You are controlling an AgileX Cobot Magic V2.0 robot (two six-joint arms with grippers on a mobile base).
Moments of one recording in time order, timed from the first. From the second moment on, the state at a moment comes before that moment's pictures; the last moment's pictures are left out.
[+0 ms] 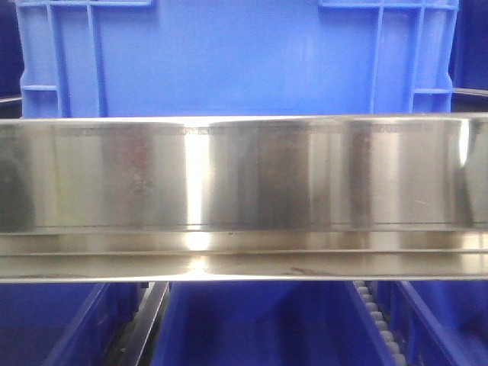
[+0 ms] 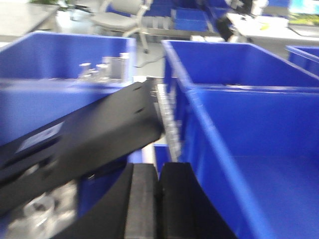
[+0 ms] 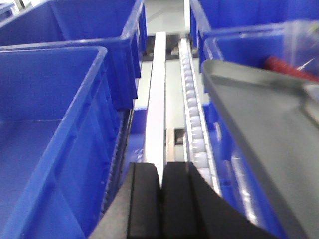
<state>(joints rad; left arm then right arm) -0.10 1.15 -1.31 0.02 0.49 -0.06 0.20 1.11 -1.22 0.15 0.59 0.00</state>
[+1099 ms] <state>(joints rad) -0.35 1.69 -1.91 0.23 0.94 -0.37 0.47 1.72 -1.93 -0.06 1.03 0.29</state>
